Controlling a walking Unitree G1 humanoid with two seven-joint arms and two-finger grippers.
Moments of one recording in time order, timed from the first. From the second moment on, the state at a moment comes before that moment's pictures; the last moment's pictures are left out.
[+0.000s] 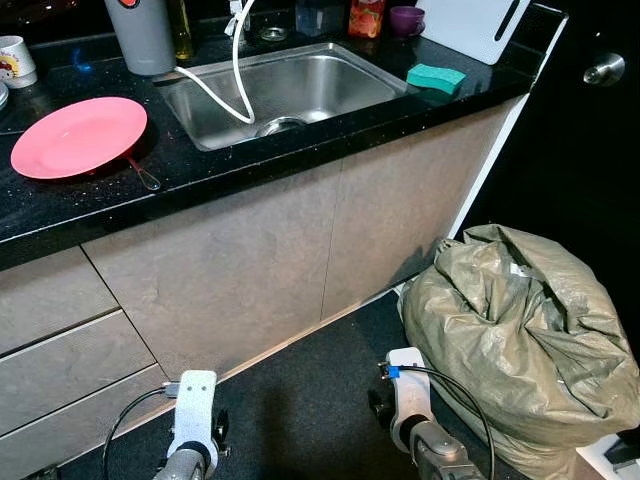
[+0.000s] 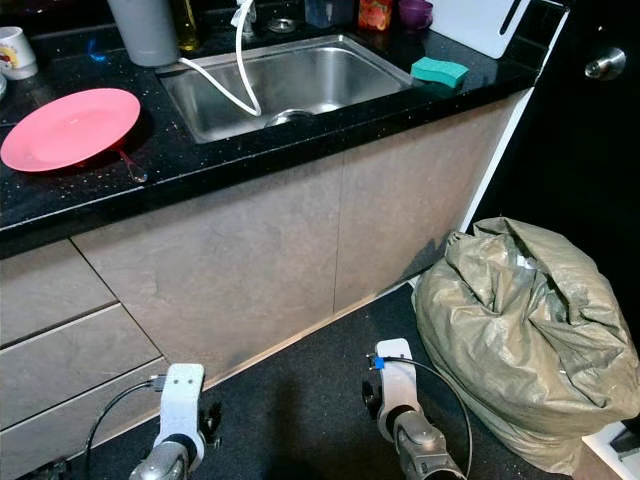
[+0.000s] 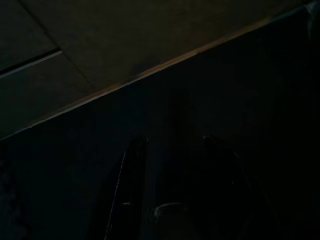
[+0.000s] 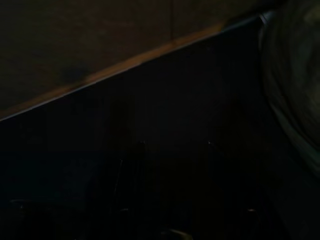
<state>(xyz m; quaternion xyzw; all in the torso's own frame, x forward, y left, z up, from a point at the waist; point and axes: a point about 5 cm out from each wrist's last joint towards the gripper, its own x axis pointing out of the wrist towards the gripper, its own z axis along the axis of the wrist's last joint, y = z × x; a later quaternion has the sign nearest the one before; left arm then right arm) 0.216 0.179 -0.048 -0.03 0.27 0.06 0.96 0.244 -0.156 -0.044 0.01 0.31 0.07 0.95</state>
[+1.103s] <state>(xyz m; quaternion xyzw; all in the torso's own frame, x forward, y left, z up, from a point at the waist) 0.223 0.169 -0.047 0.00 0.28 0.02 0.96 0.240 -0.166 -0.046 0.01 0.32 0.05 0.94</state>
